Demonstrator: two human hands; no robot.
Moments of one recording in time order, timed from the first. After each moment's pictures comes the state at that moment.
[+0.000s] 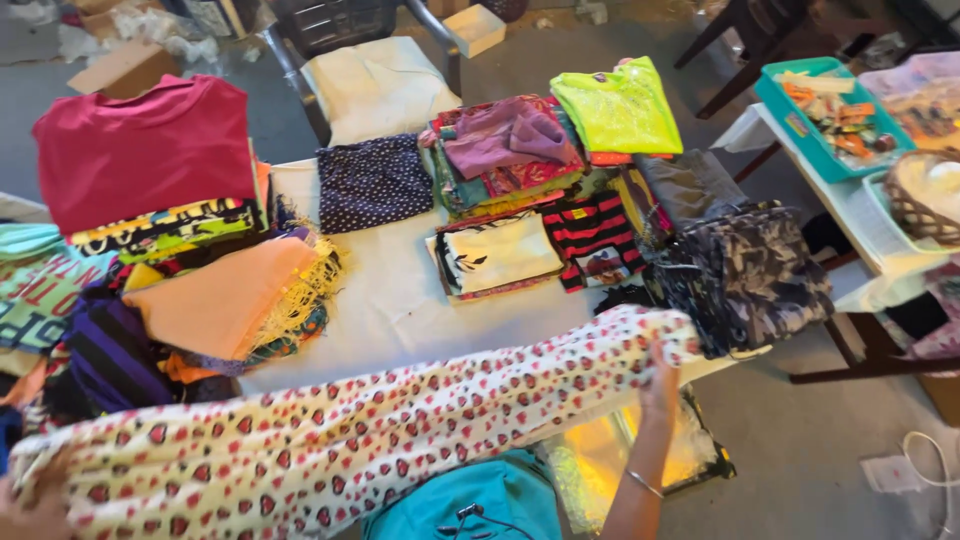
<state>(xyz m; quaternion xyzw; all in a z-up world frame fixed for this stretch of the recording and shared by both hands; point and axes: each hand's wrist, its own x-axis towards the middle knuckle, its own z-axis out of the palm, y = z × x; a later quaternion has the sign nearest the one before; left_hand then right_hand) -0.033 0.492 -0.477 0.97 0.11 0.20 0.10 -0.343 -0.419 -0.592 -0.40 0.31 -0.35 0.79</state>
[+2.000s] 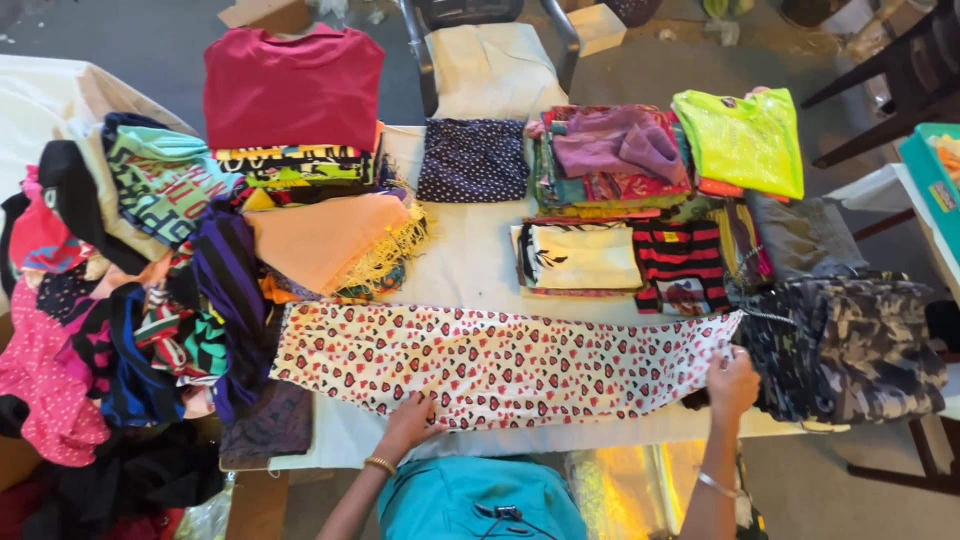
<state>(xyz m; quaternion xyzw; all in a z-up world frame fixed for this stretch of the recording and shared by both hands) -0.214 0.170 -0.657 0.93 -0.20 -0.23 0.20 -0.291 -0.459 -0.566 -0.89 0.42 -0.17 0.05</state>
